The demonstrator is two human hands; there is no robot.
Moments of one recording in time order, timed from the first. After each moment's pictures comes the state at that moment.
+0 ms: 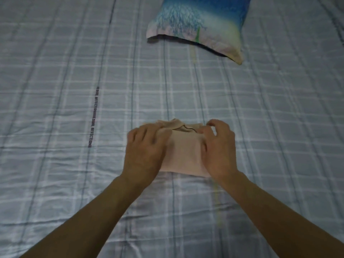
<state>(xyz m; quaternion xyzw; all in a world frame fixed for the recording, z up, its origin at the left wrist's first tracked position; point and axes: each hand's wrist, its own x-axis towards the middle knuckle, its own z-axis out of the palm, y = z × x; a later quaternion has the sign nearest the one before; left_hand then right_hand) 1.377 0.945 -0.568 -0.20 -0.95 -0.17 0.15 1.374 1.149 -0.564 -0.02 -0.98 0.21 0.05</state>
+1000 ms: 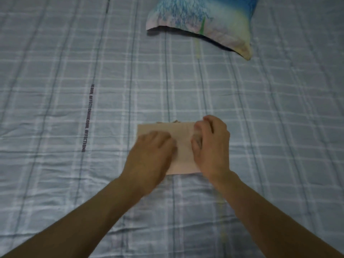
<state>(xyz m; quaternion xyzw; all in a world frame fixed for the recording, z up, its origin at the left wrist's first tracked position) 1.354 0.950 -0.573 -0.25 -0.95 -0.16 0.01 1.341 1.133 -0.587 0.00 -0.97 0.23 0.08</state>
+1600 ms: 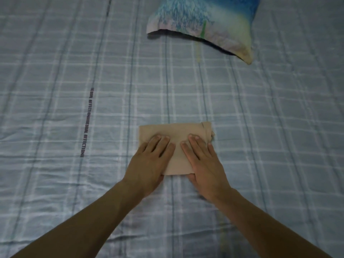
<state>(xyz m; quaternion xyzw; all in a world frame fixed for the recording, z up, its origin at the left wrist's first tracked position) 1.349 0.945 -0.614 -0.27 -0.96 -0.05 -0.11 1.367 1.148 -0.626 0.17 -0.97 0.11 -0.10</state>
